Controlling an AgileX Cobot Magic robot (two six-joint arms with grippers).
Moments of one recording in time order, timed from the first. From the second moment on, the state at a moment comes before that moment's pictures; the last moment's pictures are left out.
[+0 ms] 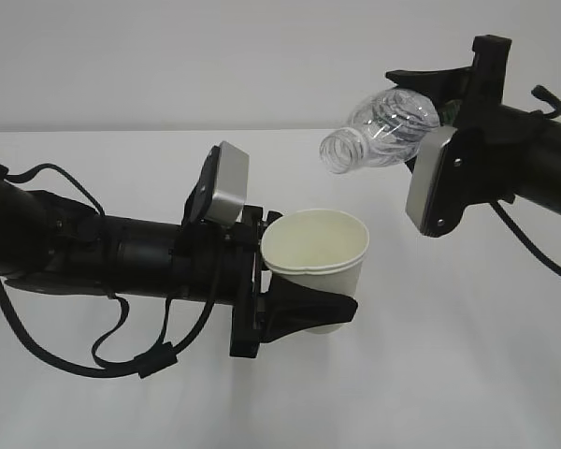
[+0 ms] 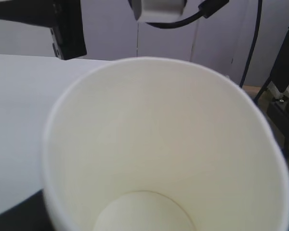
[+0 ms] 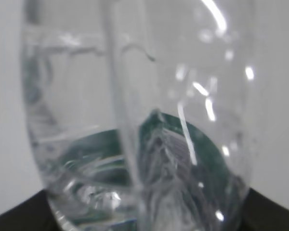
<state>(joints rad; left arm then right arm) -0.51 2.00 -0.91 1.20 -1.14 -0.60 0.20 1.62 -0.69 -0.57 -0.84 -1.14</state>
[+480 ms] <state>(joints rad) -0.52 2.00 -0.91 1.21 -1.14 -0.60 0.20 1.62 -0.69 -0.58 -0.85 -1.16</state>
